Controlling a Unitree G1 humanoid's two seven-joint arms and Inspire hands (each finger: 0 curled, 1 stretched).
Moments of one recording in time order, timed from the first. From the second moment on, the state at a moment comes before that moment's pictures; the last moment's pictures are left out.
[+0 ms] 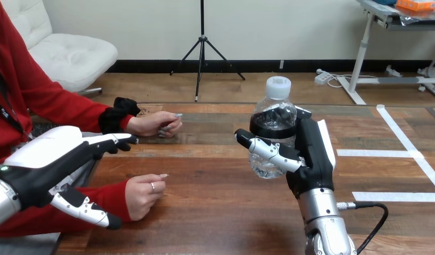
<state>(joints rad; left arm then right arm) -0.06 0.84 0.10 0.30 0.34 -0.69 -0.41 -0.24 0.06 -0.03 0.58 0.04 -0.62 0.08</state>
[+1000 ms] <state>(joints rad) -0.21 0.87 -0.04 0.67 0.49 -0.85 -0.33 -0.17 0.06 0.03 0.39 0.06 -0.55 0.08</state>
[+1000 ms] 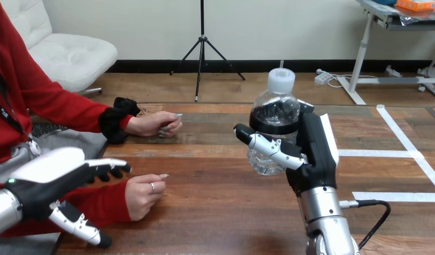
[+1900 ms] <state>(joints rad) -0.32 0.86 -0.18 0.86 0.65 -0.82 -0.16 -0.07 0.06 0.06 0.18 0.09 -0.47 0.08</state>
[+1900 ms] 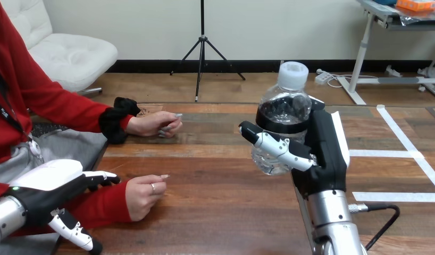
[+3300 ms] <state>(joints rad) -0.40 0.81 -0.28 0.91 0.71 -0.75 -0.01 0.02 0.06 0.07 0.03 0.13 -0.44 0.12</state>
